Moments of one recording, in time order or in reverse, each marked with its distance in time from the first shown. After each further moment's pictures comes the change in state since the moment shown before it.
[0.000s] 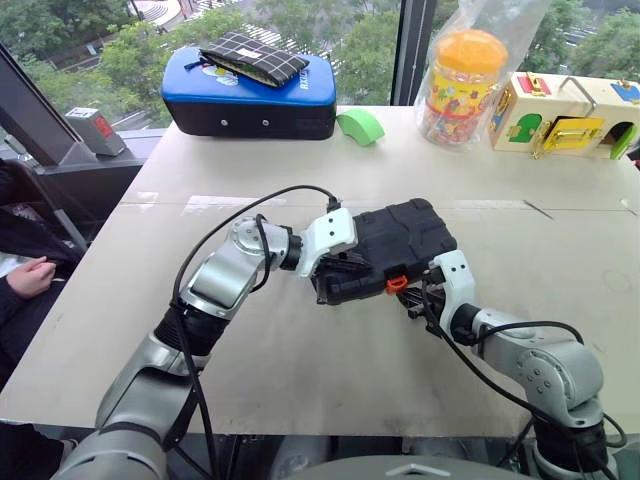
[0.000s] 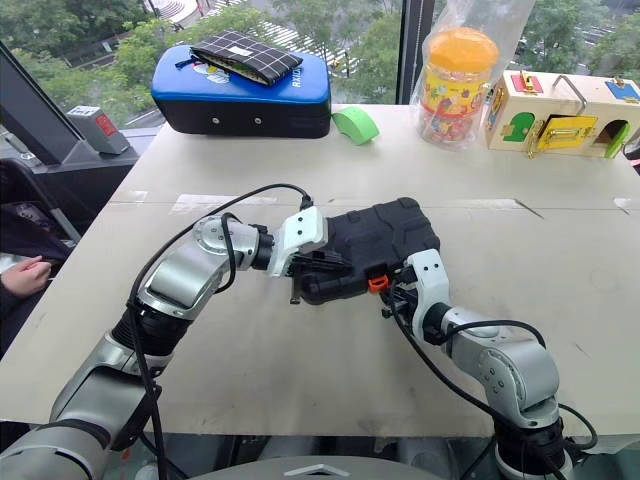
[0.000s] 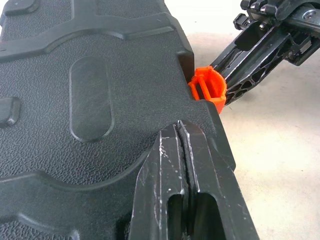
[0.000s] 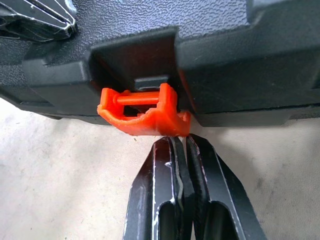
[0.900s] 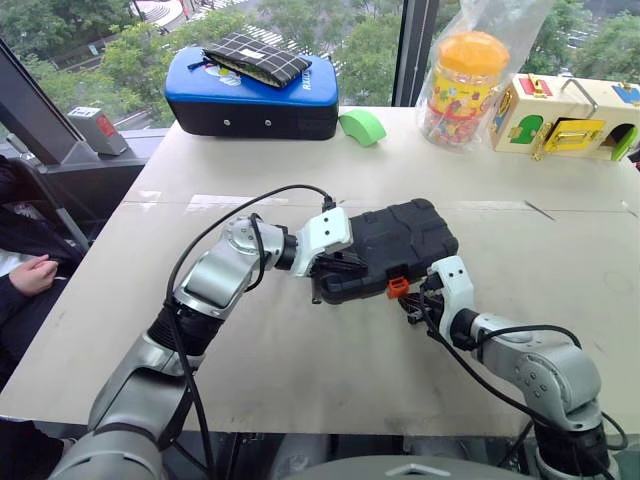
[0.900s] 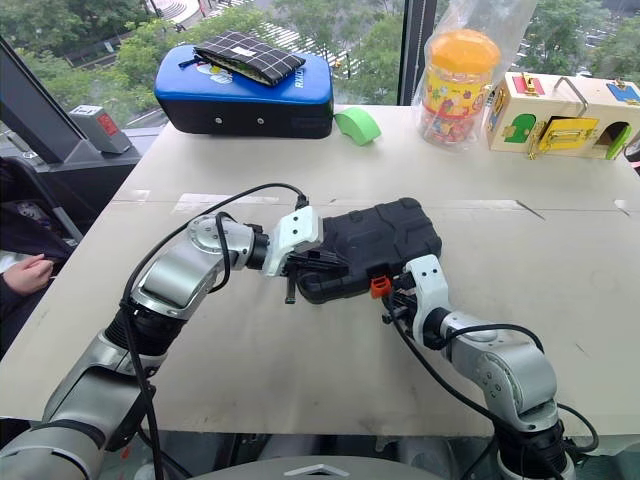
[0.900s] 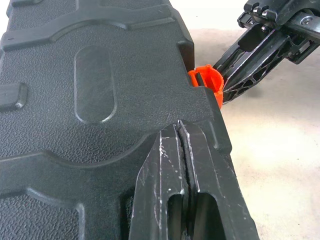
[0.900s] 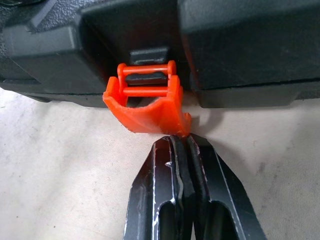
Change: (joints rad) left arm -0.006 0.029 0.003 -0.003 -0.011 0.002 -0.006; right arm 0.012 0.003 0.041 0.038 -0.057 -0.026 -0.024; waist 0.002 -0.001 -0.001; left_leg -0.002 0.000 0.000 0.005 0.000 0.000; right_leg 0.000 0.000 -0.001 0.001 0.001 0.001
